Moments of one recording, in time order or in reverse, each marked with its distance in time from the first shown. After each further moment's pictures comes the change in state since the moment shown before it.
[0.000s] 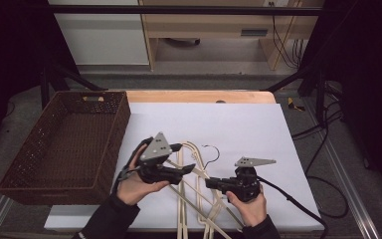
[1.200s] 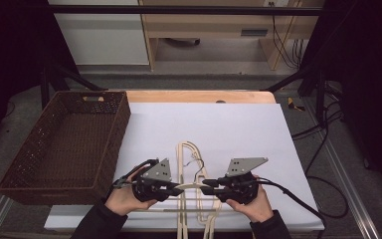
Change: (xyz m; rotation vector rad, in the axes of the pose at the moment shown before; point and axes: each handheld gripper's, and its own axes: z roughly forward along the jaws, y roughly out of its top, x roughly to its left) left arm -0.013 -0.040 0.008 0.286 -0.272 0.139; right arm 0.018 0.012 -0.001 0.097 0.078 -0.414
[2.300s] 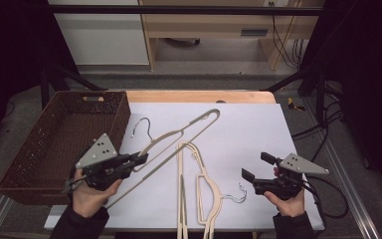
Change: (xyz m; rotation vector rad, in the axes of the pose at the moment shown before) left arm 0.004 -0.010 -0.110 -0.353 0.392 -0.229; right arm -0.032 -0.040 -0.082 -0.303 -0.465 0.139
